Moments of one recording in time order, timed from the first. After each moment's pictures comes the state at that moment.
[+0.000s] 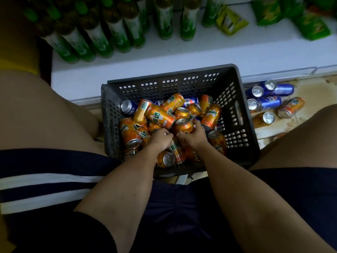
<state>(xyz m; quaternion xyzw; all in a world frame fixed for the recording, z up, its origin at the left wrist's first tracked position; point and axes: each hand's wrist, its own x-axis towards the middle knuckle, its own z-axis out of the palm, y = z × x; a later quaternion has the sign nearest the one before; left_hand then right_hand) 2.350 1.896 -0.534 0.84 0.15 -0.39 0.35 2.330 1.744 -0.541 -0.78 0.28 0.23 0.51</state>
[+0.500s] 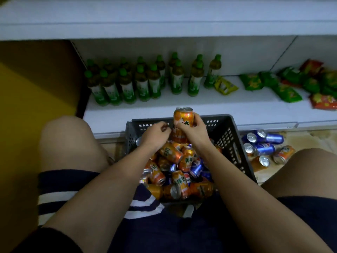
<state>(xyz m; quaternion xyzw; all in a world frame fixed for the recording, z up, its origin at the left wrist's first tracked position) 2.402 1.941 -0.394 0.92 0.06 -0.12 0.36 2.391 1.787 -0.383 -0.71 0.12 0.08 0.69</state>
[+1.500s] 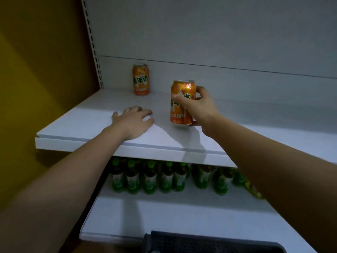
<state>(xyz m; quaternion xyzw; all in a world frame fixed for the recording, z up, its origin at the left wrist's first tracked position) 2.665 2.140 -0.177 0.99 0.02 0.03 0.10 2.663 1.931 -0.123 -0.77 -0.05 -0.01 0.64</state>
